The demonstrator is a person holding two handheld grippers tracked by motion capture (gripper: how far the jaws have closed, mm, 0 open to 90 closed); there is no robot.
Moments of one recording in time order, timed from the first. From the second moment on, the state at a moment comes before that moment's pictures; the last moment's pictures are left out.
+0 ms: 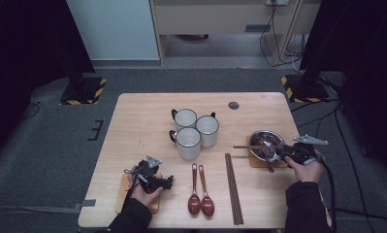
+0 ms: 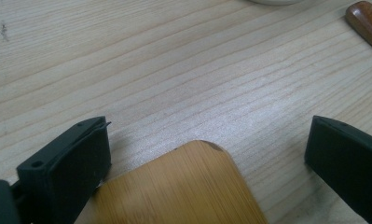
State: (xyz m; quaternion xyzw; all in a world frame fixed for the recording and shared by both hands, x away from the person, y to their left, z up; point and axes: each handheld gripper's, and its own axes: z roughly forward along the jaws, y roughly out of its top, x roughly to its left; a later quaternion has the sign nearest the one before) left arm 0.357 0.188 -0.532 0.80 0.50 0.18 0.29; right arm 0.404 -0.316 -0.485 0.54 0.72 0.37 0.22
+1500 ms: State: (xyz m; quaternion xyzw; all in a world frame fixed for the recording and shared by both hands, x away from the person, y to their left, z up) left arm 0.357 0.188 -0.532 0.80 0.50 0.18 0.29; right arm 0.389 -0.275 -0.422 0.47 0.70 0.49 0.22
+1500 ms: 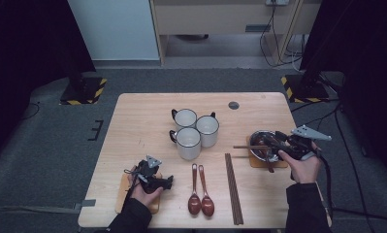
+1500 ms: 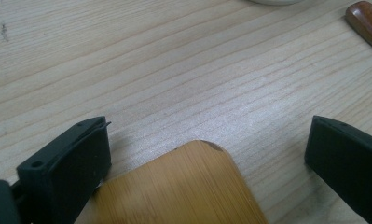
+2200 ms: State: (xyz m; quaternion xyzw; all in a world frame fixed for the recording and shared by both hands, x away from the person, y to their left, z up) left arm 0.357 0.188 -0.532 0.80 0.50 0.18 0.29; right arm 0.404 -0.246 -0.393 0.45 0.70 0.50 0.23
